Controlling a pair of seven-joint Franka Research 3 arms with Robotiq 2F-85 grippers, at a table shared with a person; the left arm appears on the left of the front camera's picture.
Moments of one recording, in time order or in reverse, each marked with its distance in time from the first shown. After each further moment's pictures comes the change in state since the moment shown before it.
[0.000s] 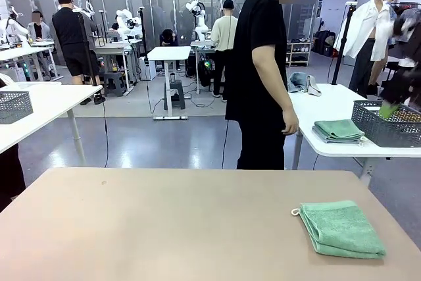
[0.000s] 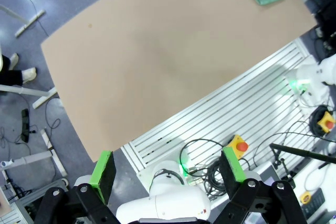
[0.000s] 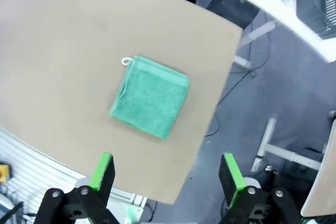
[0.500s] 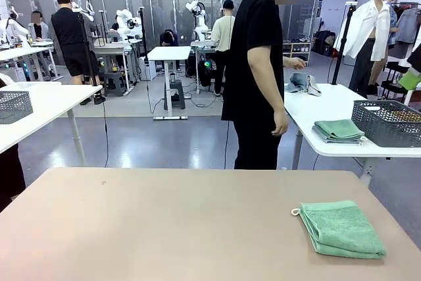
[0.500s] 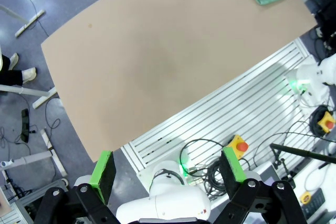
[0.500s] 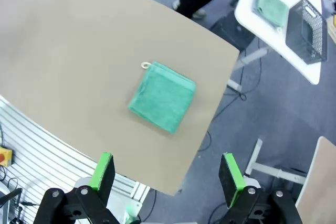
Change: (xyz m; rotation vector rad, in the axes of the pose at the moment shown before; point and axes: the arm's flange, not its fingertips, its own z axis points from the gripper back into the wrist) left arm 0.000 0.000 0.000 0.000 0.000 0.000; right arm -0.045 0.053 0.093 0.007 -0.124 0.104
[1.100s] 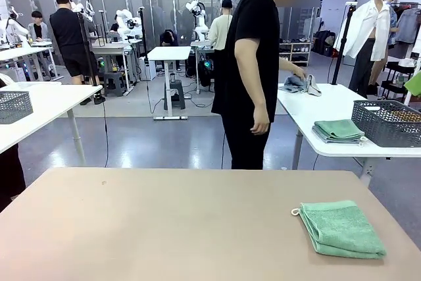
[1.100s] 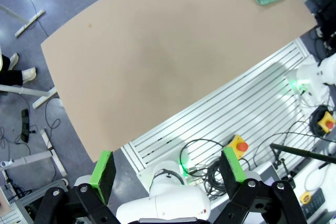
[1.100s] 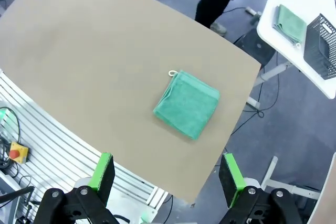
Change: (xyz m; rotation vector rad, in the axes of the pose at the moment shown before) left arm 0.000 0.000 0.000 0.000 0.000 0.000; right arm -0.029 0.019 0.013 0.085 -0.071 0.013
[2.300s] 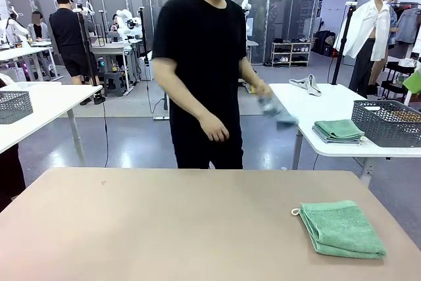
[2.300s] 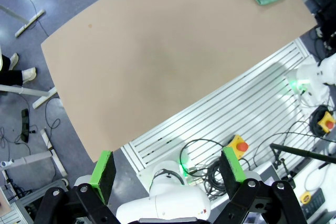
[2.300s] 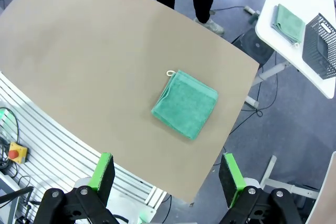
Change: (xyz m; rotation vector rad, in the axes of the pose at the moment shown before) left arm 0.000 0.000 0.000 0.000 0.000 0.000; right arm 0.004 -0.002 0.001 -0.005 0.003 0.000
